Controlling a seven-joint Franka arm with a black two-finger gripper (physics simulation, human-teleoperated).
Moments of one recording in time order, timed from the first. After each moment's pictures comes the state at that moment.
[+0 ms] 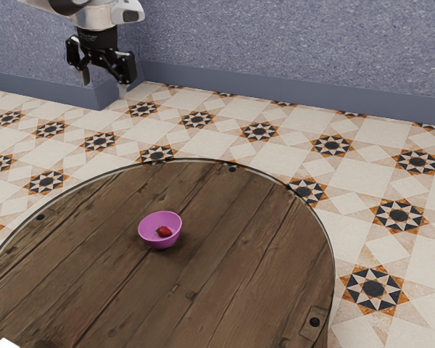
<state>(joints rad) -0.16 0.16 0.19 -1.30 0.20 1.51 -0.07</state>
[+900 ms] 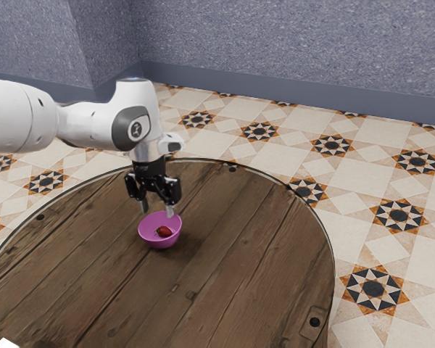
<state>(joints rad) -0.16 0.33 0.19 -1.83 -0.14 2.01 -0.03</state>
